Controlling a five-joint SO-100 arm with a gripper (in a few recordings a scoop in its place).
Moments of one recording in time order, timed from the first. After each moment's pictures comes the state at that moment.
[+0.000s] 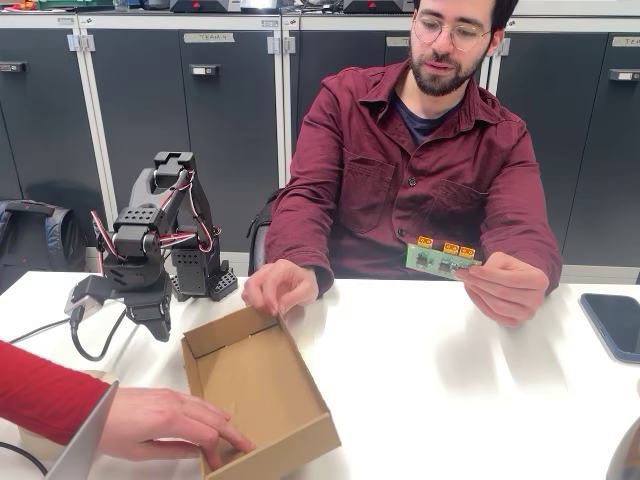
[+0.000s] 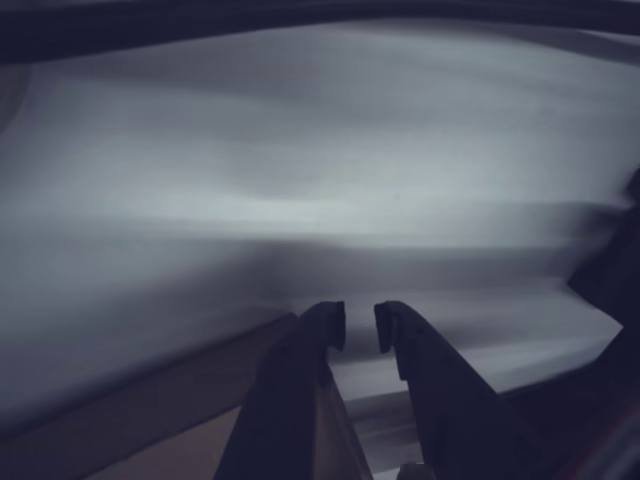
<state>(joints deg) 5.5 81.2 92.1 97.4 -15.9</state>
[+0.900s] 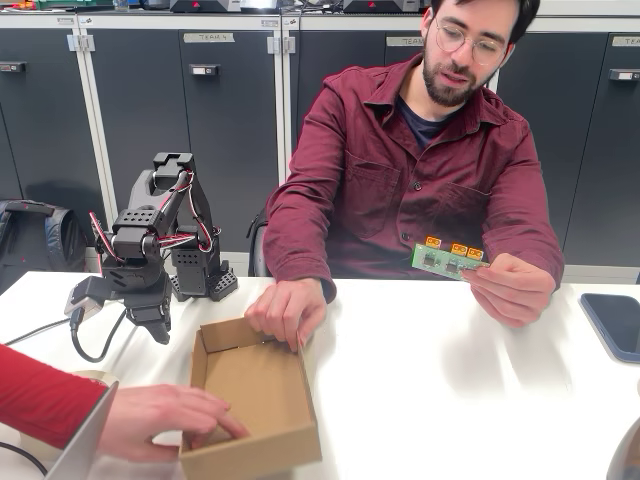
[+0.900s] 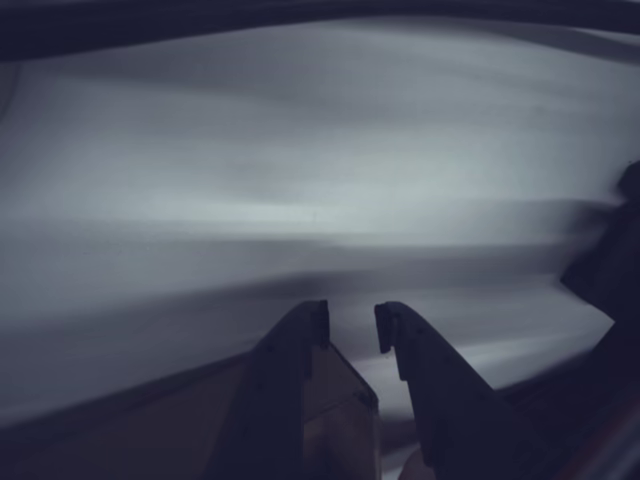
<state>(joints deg) 5.5 79.8 90.7 98.8 -15.9</state>
